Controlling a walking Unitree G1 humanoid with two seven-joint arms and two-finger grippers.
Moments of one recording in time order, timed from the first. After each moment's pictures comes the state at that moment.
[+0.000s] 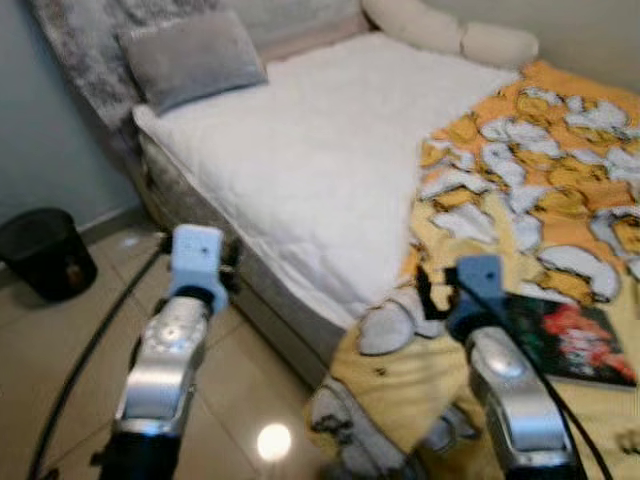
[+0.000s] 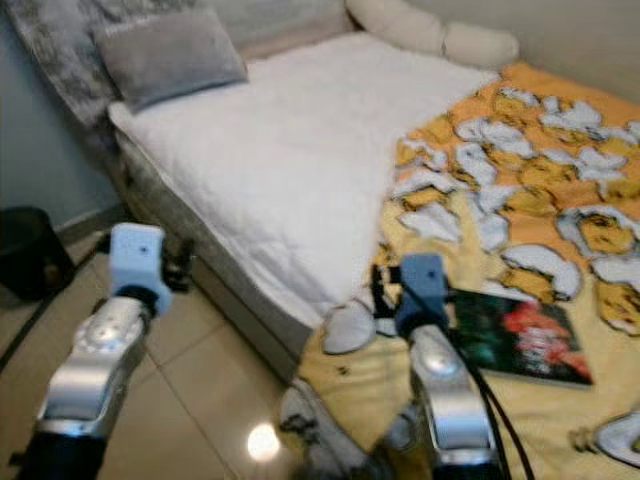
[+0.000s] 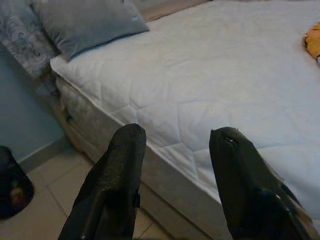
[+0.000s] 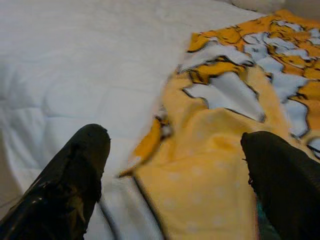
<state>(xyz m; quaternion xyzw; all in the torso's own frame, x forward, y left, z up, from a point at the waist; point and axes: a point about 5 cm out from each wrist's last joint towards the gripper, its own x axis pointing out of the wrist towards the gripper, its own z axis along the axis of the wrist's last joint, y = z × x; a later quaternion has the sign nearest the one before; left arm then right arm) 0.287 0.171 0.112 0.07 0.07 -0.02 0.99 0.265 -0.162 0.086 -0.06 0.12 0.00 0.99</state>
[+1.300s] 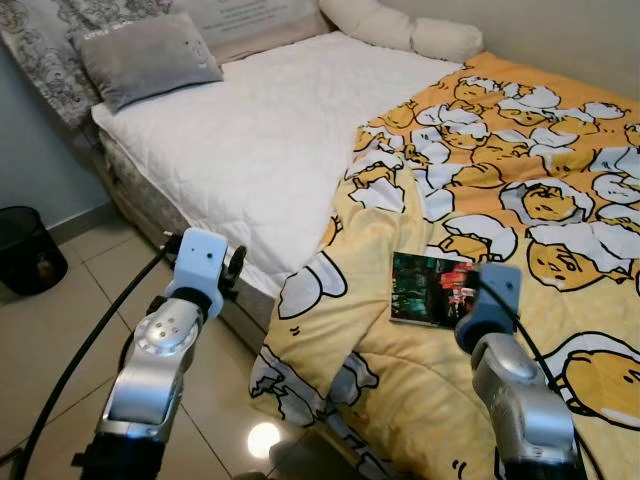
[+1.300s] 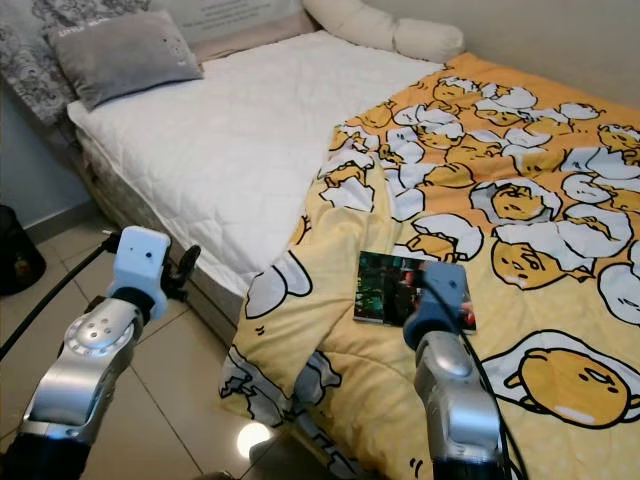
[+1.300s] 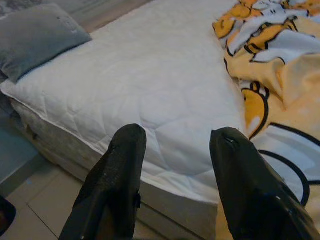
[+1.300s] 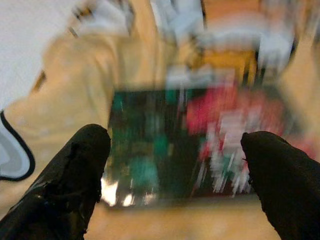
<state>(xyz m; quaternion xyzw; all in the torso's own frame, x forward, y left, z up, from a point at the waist) 0.282 0.176 0.108 0.13 0.09 -0.08 0.98 0.261 -0.178 0.060 0.11 0.23 -0.06 0.97</state>
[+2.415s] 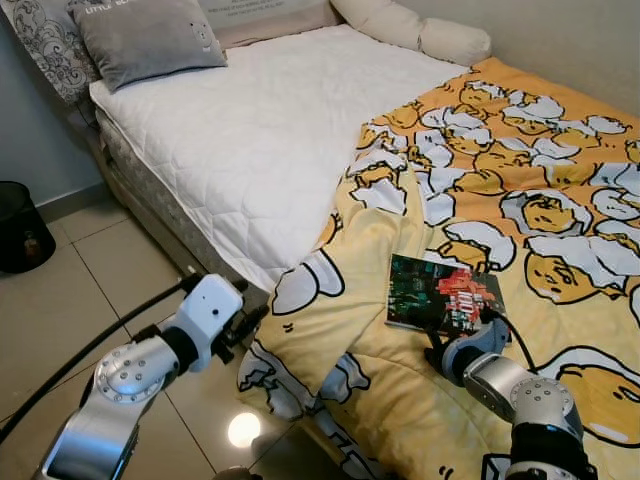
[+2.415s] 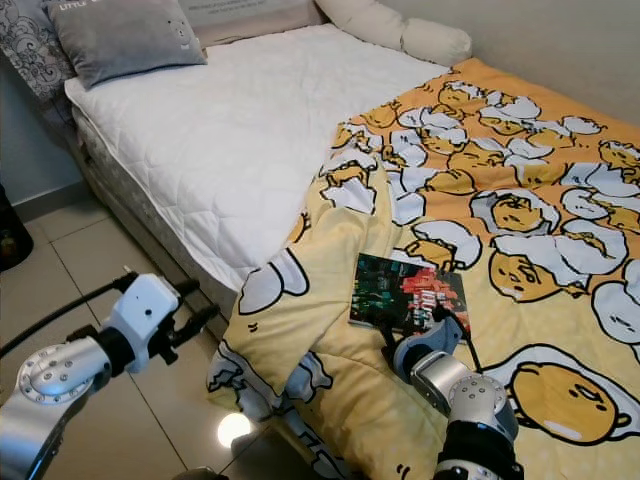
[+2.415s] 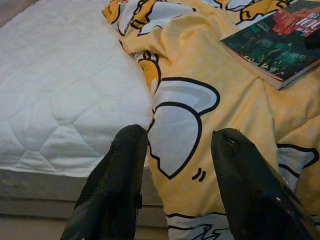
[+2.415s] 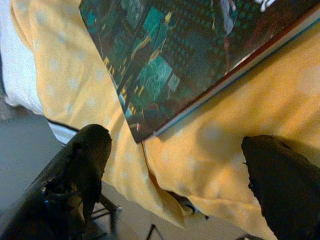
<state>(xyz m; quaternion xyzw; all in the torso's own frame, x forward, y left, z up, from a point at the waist) 0.234 0.176 0.111 0.22 0.12 -0.30 0.92 0.261 -0.182 0.013 0.52 0.36 -0.07 0.77</state>
